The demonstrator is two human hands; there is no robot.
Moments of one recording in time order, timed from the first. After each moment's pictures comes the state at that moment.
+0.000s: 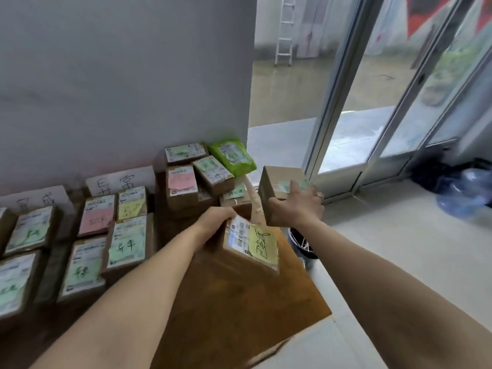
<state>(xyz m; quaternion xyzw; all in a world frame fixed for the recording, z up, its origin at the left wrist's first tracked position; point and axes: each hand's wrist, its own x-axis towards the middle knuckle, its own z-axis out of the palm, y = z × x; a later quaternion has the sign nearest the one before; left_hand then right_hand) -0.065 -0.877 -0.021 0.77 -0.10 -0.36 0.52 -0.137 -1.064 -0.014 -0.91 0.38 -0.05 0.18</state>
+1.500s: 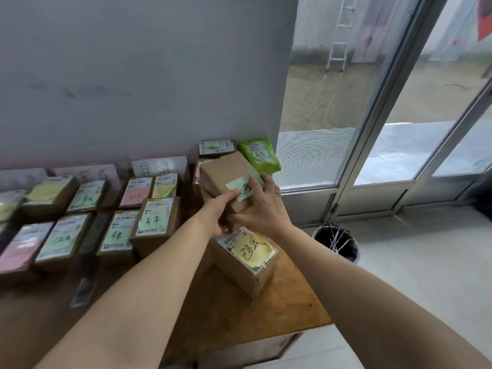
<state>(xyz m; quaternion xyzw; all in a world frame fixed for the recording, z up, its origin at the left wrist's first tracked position) -0.087 -0.878 -0.017 0.62 0.15 -0.30 0.71 -0.143 -1.004 -0.010 -0.96 0.04 -0.08 0.27</state>
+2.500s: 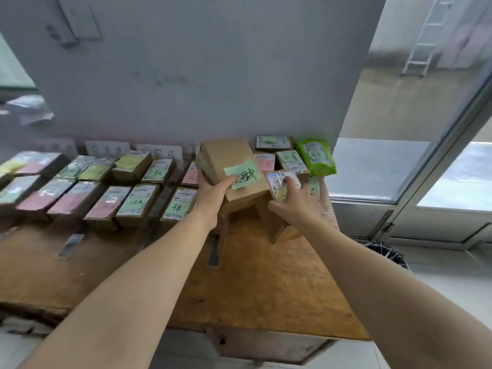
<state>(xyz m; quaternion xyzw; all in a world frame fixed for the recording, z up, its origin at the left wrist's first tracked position) -0.112 -0.778 -0.001 0.65 0.15 -0.01 0.75 -0.120 -0.965 -0.015 -0.97 0.11 0.01 0.21</state>
